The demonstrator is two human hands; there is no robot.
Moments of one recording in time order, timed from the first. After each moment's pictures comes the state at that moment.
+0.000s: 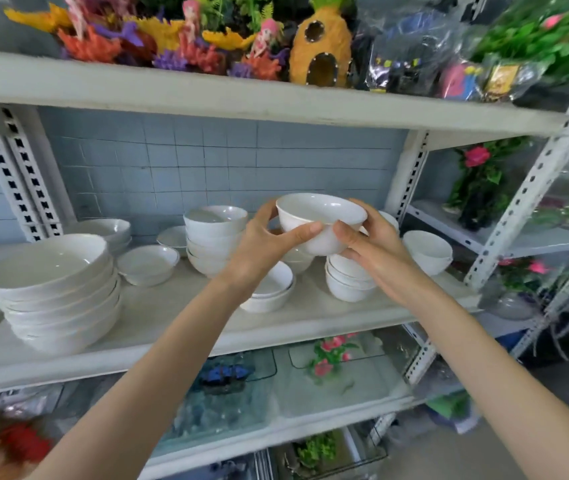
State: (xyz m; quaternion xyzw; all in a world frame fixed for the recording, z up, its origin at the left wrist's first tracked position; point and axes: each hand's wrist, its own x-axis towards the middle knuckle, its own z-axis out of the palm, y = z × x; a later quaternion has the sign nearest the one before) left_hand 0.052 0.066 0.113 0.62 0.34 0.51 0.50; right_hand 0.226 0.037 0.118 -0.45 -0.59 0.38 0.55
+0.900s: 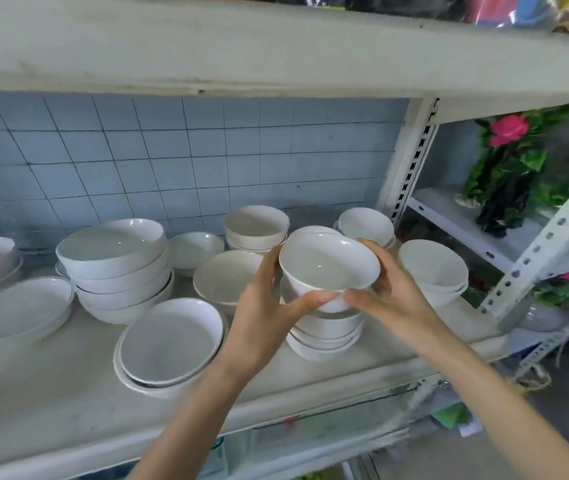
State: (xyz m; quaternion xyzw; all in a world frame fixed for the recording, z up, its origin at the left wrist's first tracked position) left_hand 0.175 0.150 0.040 0.65 0.36 0.49 0.45; right_hand 0.364 0.133 0.045 -0.50 -0.62 0.36 0.49
